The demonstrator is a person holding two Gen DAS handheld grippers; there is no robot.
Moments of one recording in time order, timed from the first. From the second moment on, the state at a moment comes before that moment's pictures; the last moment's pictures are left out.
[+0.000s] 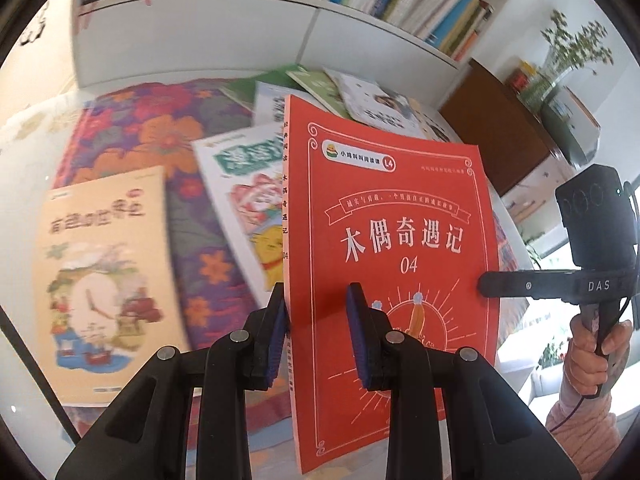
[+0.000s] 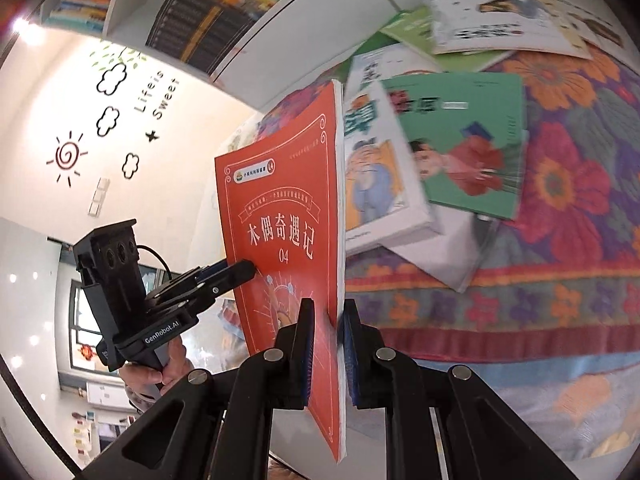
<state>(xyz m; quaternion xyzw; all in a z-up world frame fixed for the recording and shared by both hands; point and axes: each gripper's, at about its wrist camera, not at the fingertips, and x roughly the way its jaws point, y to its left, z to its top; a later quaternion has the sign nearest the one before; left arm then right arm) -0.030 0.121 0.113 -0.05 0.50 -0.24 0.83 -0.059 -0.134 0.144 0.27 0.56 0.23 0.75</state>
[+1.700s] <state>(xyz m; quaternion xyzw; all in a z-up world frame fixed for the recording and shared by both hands) 0.050 0.329 0.046 -0.16 0.53 -0.08 0.83 0.081 0.072 0.055 0.23 0.63 0.31 0.67</state>
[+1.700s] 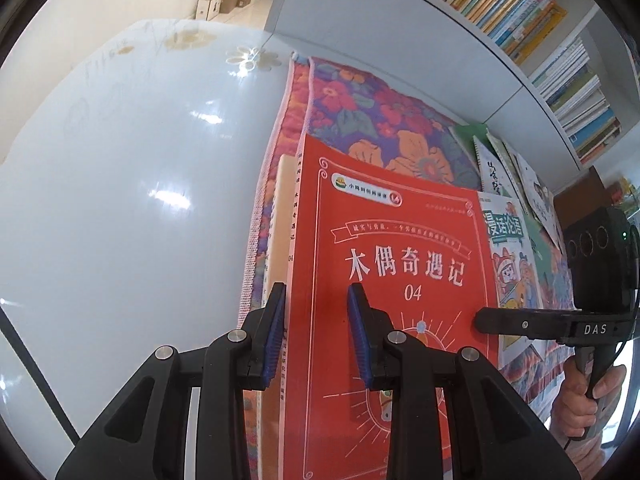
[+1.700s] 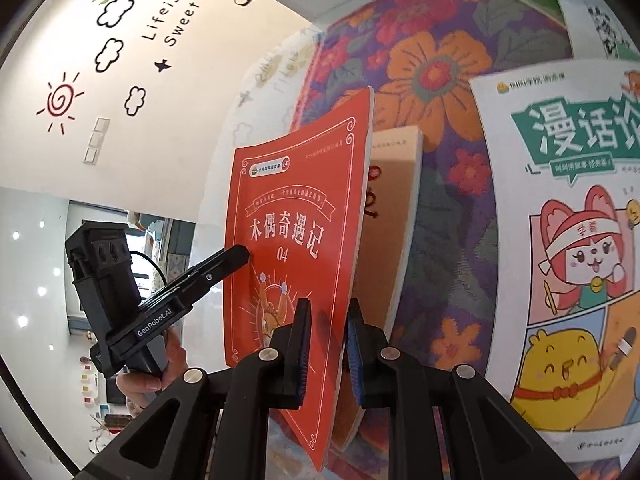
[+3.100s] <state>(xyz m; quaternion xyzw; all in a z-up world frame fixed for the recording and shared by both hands) 0.001 0.265 0.105 -0.10 0.45 0.00 0.89 0.048 -0.031 0.099 0.28 0.57 0.25 0.73</state>
